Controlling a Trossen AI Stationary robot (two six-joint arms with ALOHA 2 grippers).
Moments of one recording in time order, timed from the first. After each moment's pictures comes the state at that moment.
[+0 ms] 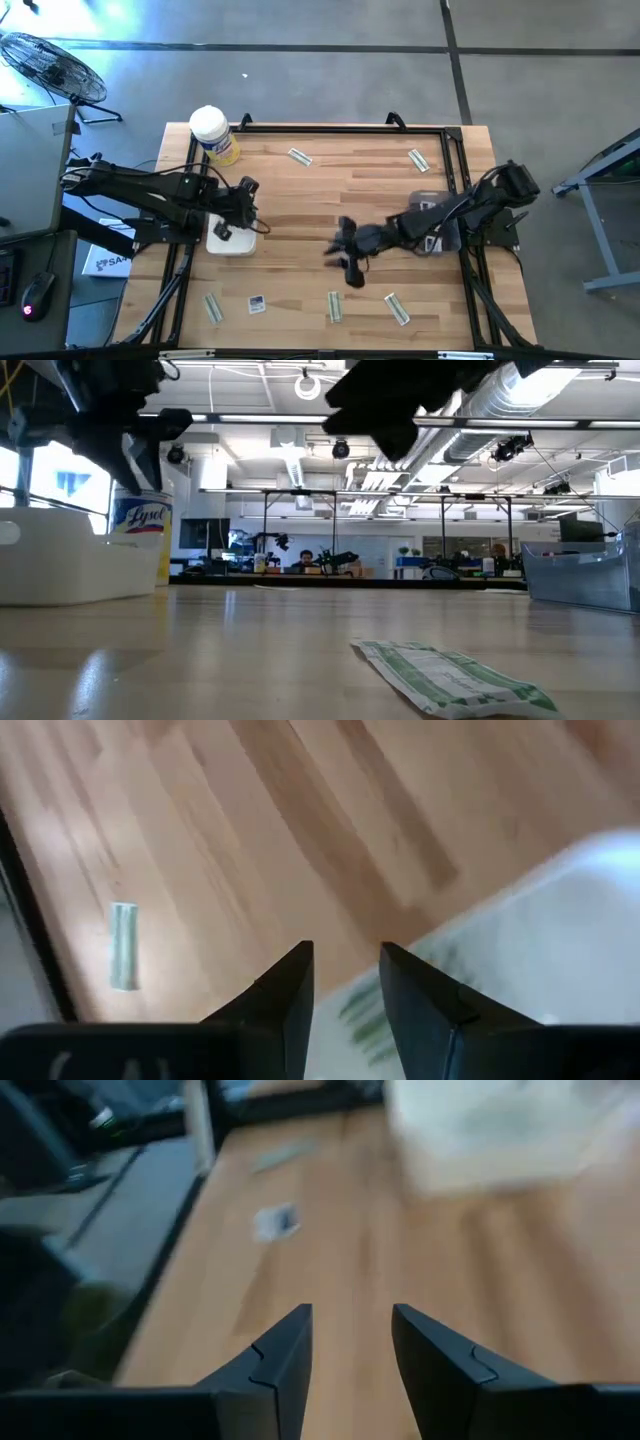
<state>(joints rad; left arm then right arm) -0.11 0.98 0.78 -0.82 -0.20 0.55 0.31 1.64 0.98 0.16 0.04 0.33</state>
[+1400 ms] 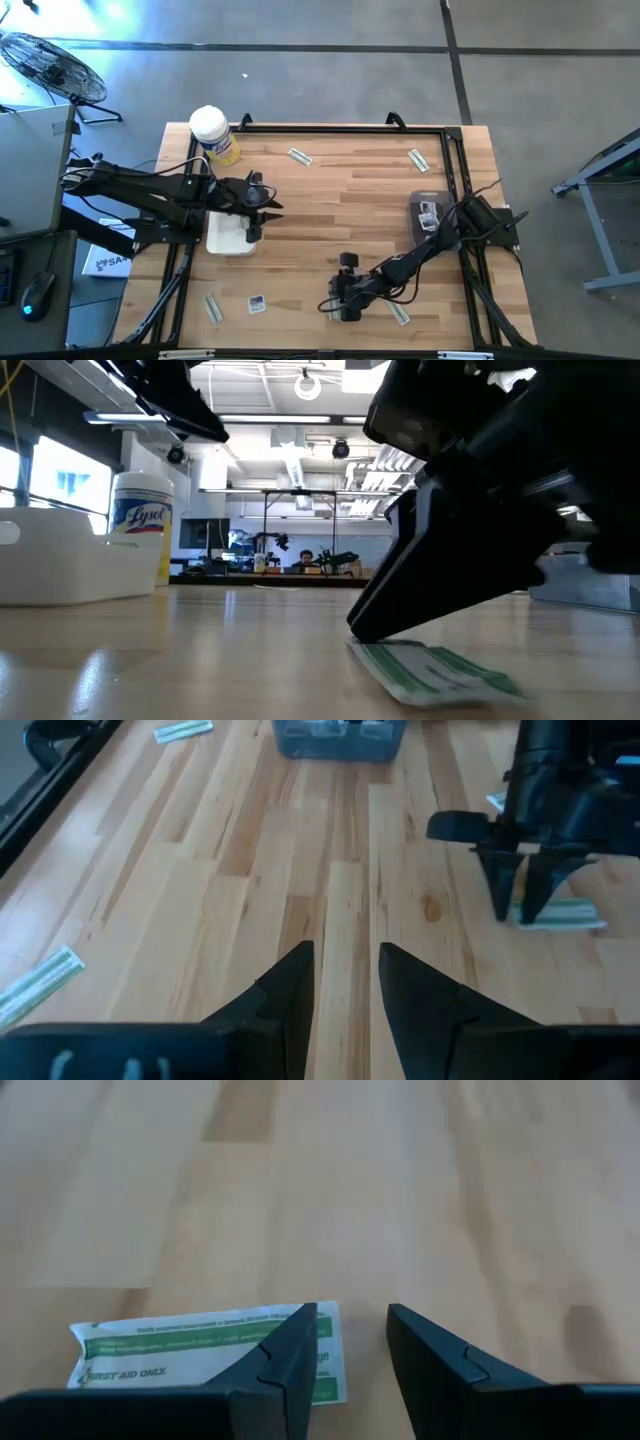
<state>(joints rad) -0.11 0.99 0.75 -0.31 -0.15 -0.11 0.52 2.05 1.08 0.11 0.39 0.39</state>
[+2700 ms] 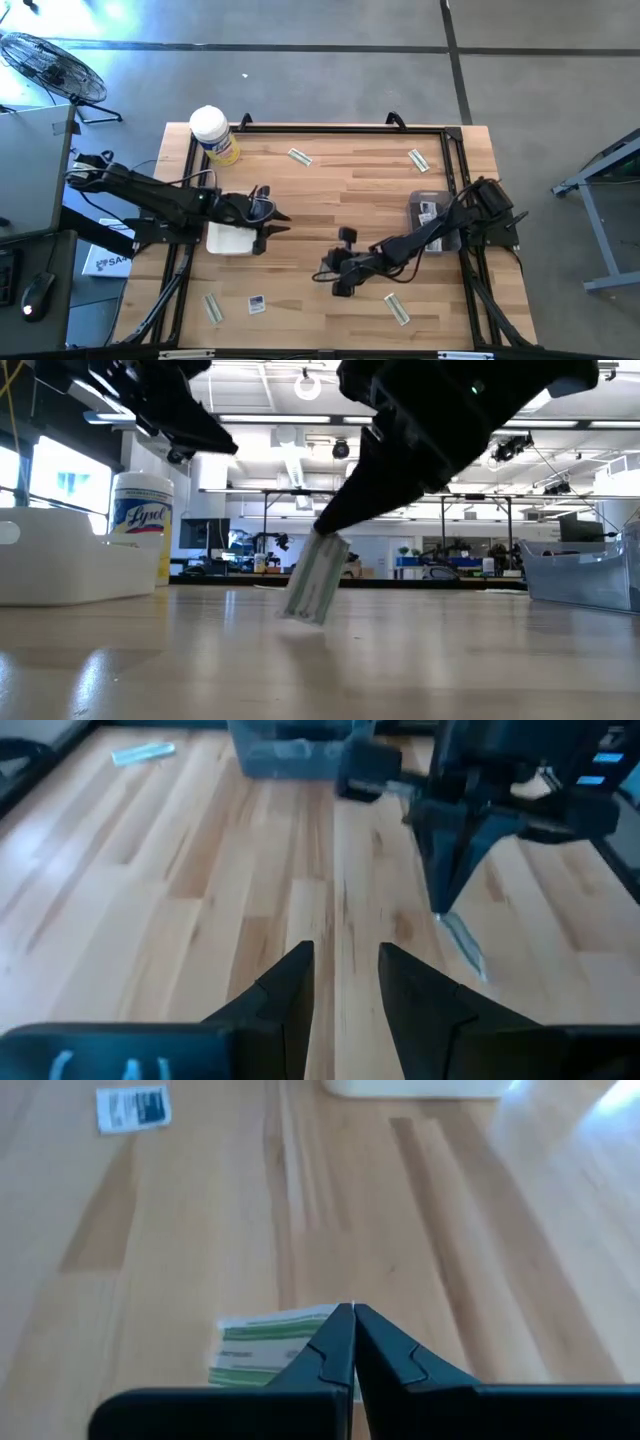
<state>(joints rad) -0.19 1.06 0.59 0.02 -0.18 -0.13 0.42 1.89 1.08 0.06 0.46 0.31</state>
